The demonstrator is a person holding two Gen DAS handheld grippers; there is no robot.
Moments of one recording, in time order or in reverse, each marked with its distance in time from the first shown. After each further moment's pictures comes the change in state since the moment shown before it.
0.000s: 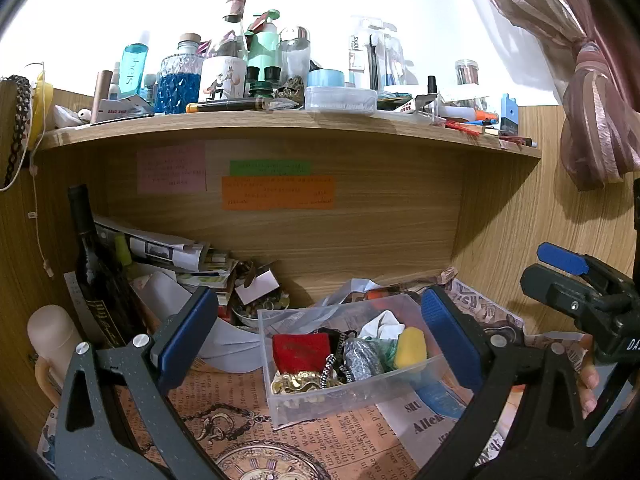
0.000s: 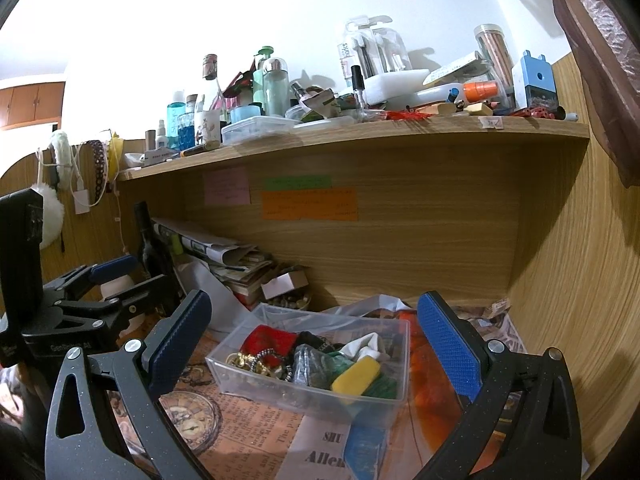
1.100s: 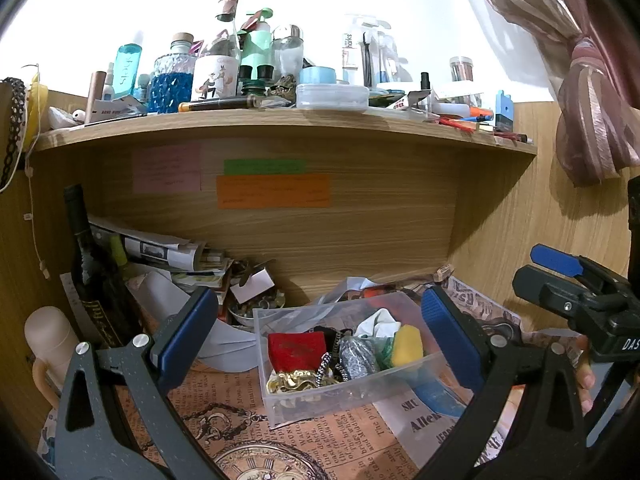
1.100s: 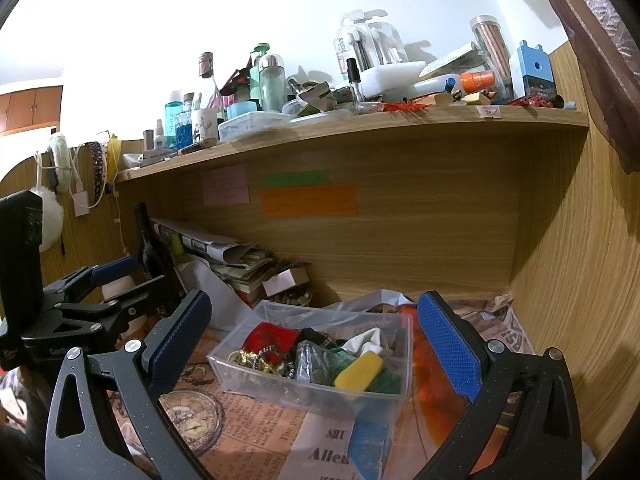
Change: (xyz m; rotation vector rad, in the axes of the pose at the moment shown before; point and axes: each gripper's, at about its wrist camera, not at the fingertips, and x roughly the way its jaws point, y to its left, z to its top) left arm 0.000 0.001 -0.001 0.018 0.002 -0.028; right arm 0.001 -0.001 -0.002 0.023 0.016 0.003
